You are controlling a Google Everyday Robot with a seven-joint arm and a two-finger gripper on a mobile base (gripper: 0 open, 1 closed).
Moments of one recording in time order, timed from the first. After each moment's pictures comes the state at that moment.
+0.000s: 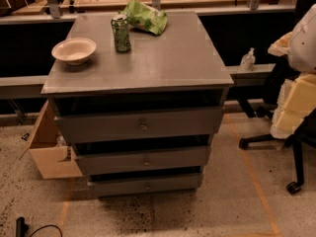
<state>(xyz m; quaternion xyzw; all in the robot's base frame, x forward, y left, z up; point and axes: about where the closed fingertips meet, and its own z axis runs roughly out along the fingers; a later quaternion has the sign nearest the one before) 0.438 -0.217 0.976 -0.60 0.78 -0.03 0.16</state>
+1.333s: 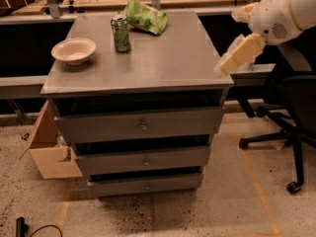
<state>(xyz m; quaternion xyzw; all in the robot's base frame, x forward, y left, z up) 0.588 -0.160 0.992 -0.55 0.73 0.11 0.40</state>
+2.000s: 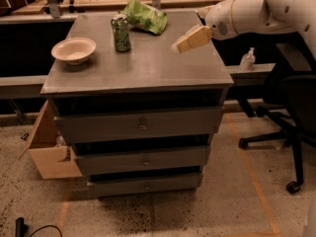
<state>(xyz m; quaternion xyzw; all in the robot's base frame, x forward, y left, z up) 0.723 -0.086 0.968 -0.47 0.70 0.20 0.49</state>
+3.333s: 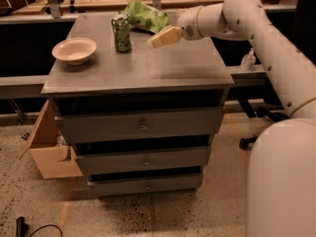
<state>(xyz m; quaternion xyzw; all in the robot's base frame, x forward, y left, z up) 0.812 -0.026 0.936 -0.44 0.69 0.22 0.53</state>
